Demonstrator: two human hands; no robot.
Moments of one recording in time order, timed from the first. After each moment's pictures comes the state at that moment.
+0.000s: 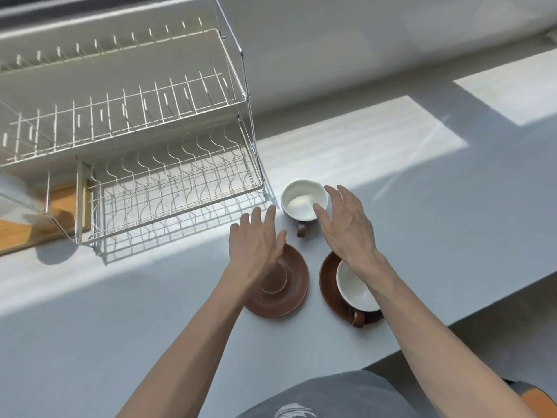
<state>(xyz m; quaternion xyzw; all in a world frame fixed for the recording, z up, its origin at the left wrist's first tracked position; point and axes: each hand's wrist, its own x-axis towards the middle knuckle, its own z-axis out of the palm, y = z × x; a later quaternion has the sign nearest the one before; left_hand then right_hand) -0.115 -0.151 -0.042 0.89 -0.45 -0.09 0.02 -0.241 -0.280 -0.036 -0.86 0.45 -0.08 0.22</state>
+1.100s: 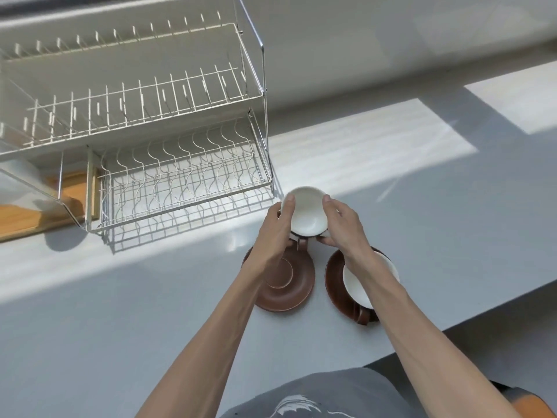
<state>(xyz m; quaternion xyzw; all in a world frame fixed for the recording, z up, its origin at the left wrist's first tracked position) -0.132 -0.158 -0.006 0.68 -0.14 -0.47 0.54 -0.227 -0.265 -0.038 -0.57 0.52 -0.12 0.62</state>
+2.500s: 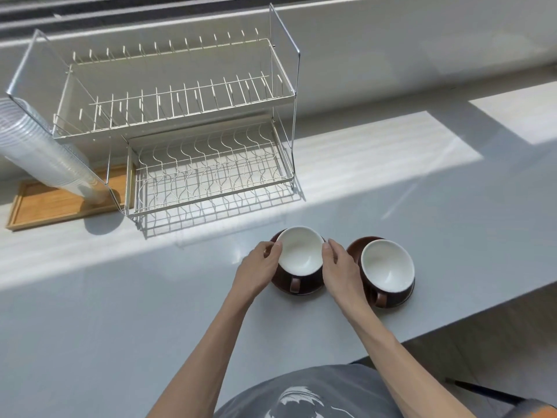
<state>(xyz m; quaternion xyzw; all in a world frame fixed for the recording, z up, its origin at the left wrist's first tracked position) -0.132 -0.047 -0.042 0.81 -0.14 -0.42 0.39 -0.260 -0.154 -0.058 -0.69 0.52 -0.10 0.49</state>
